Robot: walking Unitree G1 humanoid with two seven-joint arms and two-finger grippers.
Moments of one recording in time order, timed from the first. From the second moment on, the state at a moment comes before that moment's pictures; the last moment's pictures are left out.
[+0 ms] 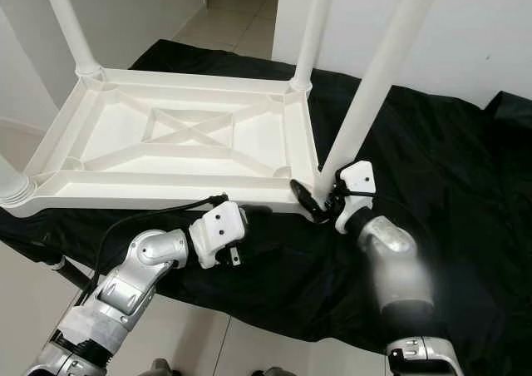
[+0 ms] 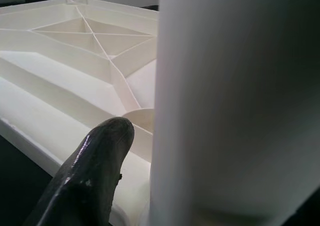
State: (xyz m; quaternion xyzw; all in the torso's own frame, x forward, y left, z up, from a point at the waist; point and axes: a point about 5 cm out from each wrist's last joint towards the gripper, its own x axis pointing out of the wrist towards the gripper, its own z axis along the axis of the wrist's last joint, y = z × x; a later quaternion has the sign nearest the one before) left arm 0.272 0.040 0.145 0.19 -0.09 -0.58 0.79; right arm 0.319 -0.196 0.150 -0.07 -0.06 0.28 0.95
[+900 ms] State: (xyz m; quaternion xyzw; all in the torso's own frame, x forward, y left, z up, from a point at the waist) left arm 0.273 0.040 0.146 0.19 -0.09 -0.58 0.79; right arm 0.313 -0.191 0.146 -0.03 -0.06 0.21 0.98
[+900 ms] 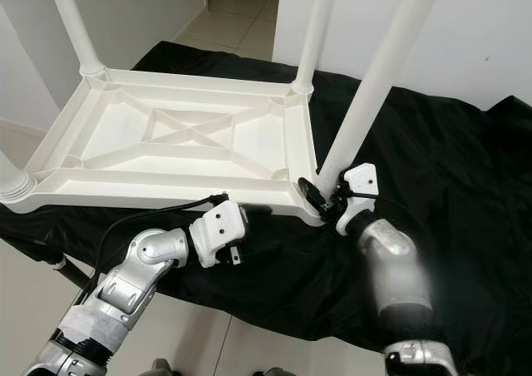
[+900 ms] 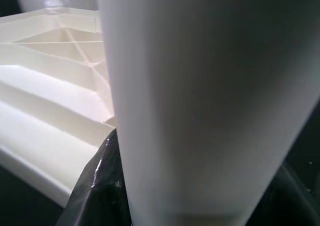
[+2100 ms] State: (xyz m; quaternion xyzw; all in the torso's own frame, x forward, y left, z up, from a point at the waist) left arm 0.273 0.040 0.145 0.19 -0.09 -0.58 0.79; right arm 0.295 -0.153 0.151 0.04 -0.04 -0.14 0.99
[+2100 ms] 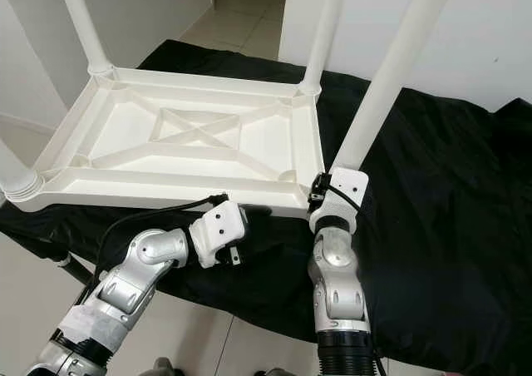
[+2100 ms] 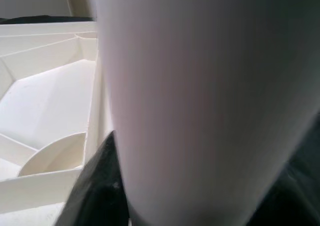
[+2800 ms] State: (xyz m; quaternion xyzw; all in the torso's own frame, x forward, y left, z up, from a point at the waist) left arm 0.273 0.040 0.144 0.19 -0.09 -0.58 0.79; right arm 0.286 -0.166 0.155 0.03 -0.09 0.09 0.99
